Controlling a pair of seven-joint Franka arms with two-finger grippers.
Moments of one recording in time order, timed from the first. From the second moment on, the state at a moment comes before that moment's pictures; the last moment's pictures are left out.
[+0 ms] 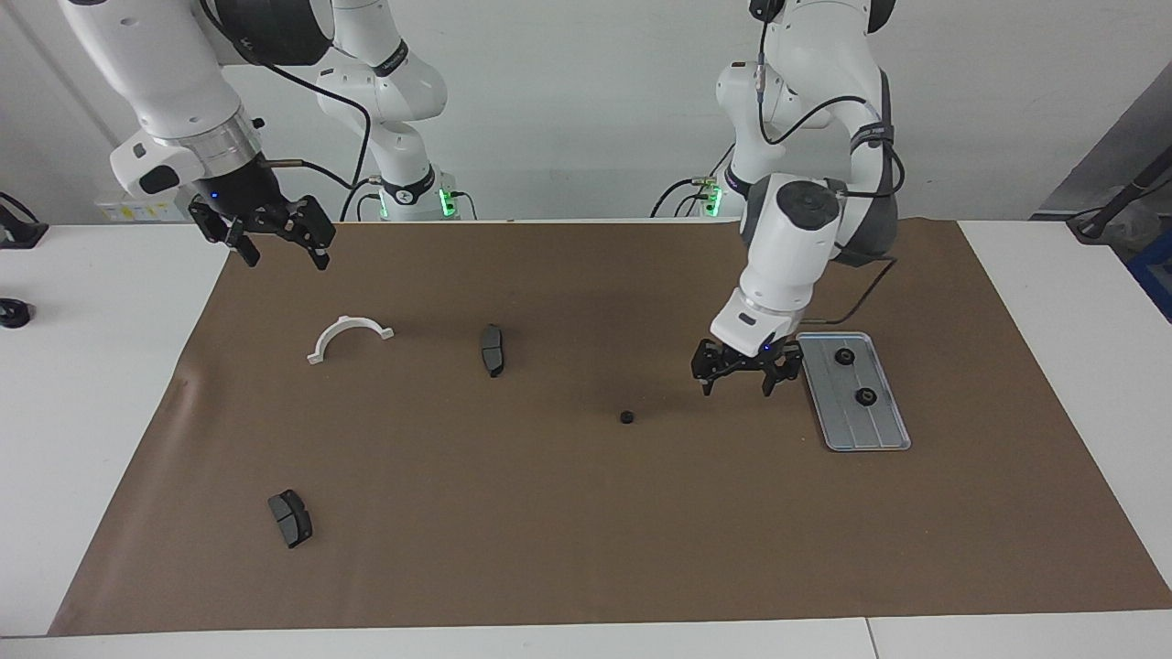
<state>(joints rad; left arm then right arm) -0.46 0.35 0.05 -1.72 0.01 2.22 -0.34 0.04 0.00 -0.04 -1.61 0.03 1.61 0.12</state>
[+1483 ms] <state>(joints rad) -0.61 0.53 0.05 -1.69 0.03 2.41 -0.44 0.02 -0.02 -0.03 -1.60 0.02 1.54 0.11</state>
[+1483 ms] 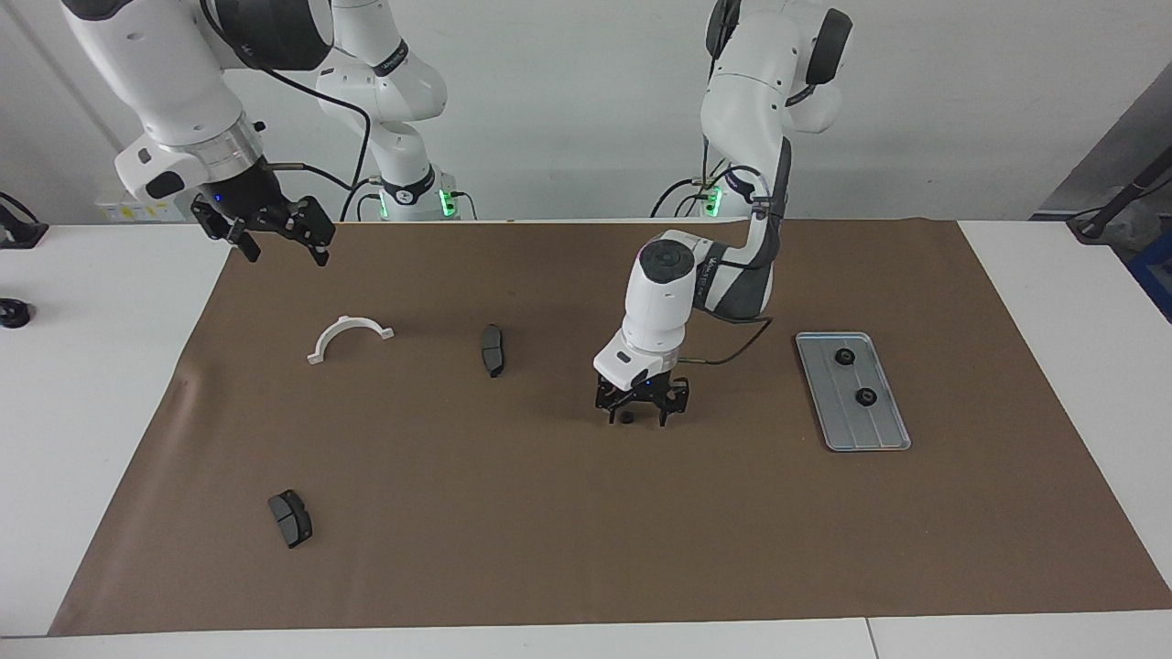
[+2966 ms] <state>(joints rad) -0.59 0.45 0.08 -1.74 0.02 2.29 -0.45 0.02 -0.01 -0.02 -1.58 0.02 1.52 0.11</state>
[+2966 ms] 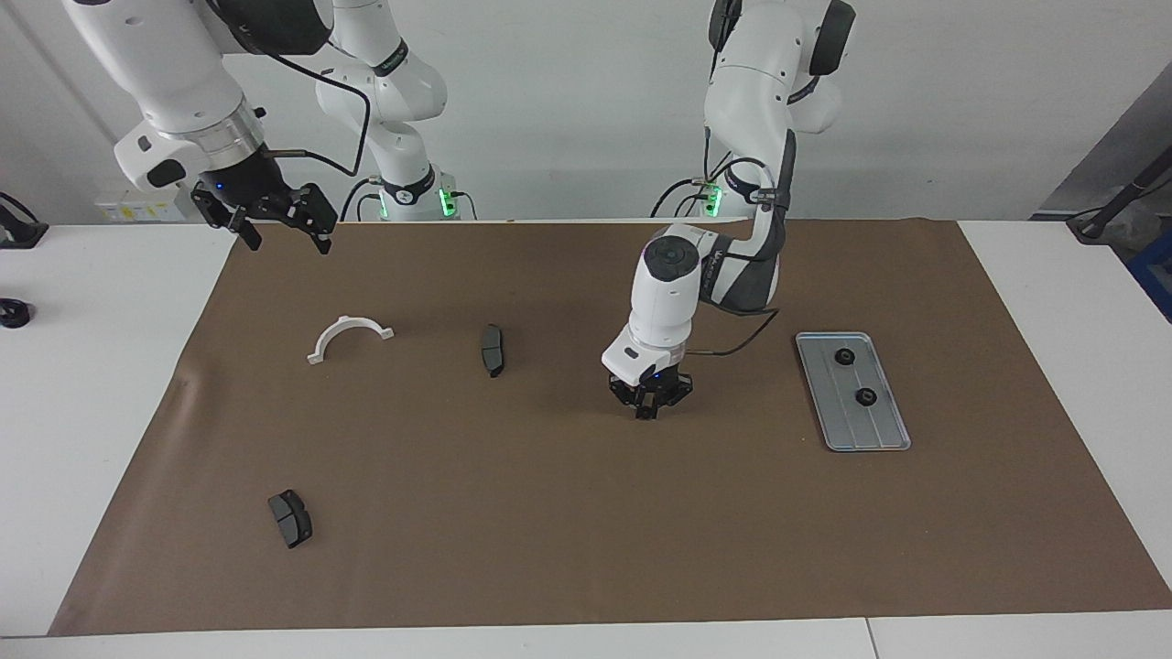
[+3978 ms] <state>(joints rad) -0.15 0.18 0.09 -2.09 0.02 2.35 -0.18 0.02 -0.01 -0.02 -1.58 0.02 1.52 0.11</state>
